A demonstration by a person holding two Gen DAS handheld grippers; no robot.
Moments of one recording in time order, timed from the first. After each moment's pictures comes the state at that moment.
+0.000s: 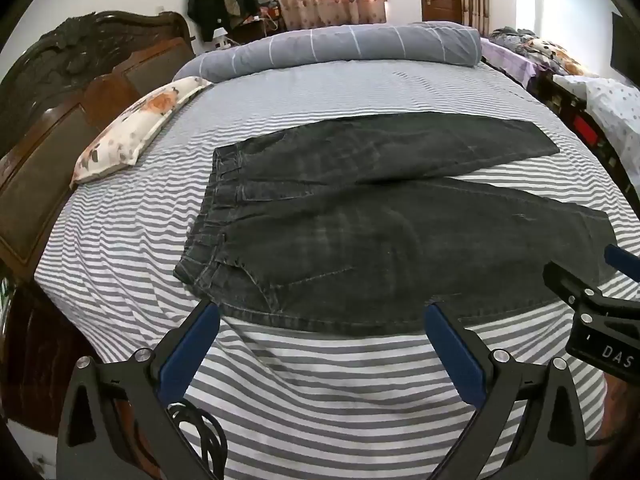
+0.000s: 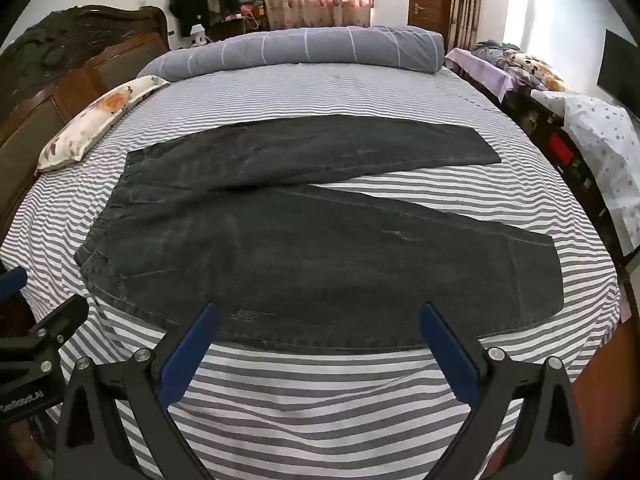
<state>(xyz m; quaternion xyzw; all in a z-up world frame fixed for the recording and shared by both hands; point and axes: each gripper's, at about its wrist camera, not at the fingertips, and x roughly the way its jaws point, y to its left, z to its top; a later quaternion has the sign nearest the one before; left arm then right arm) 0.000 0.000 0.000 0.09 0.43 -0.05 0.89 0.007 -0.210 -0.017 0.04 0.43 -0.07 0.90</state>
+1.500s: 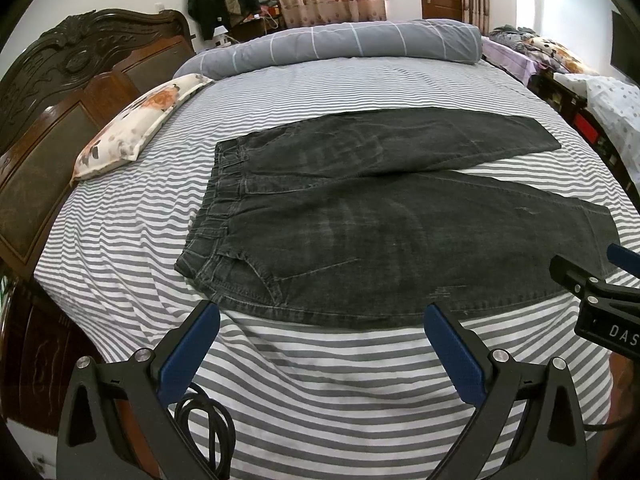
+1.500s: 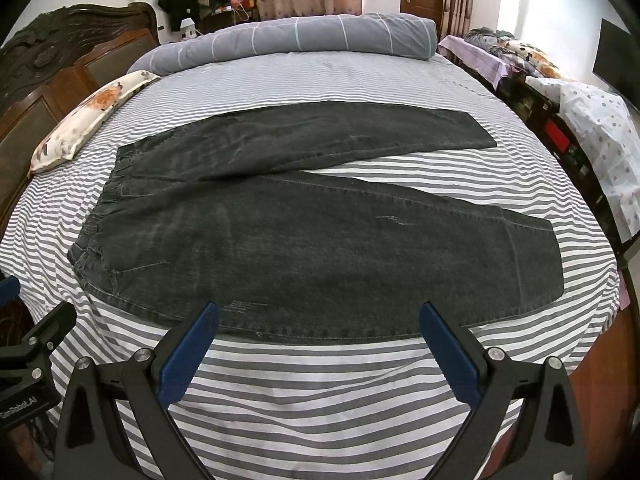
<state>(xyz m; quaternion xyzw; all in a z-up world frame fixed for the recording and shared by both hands) -0.004 0.002 -0.009 0.09 0.43 -0.05 0.90 0.007 -0.212 -0.032 0.05 0.45 -0.09 0.89</state>
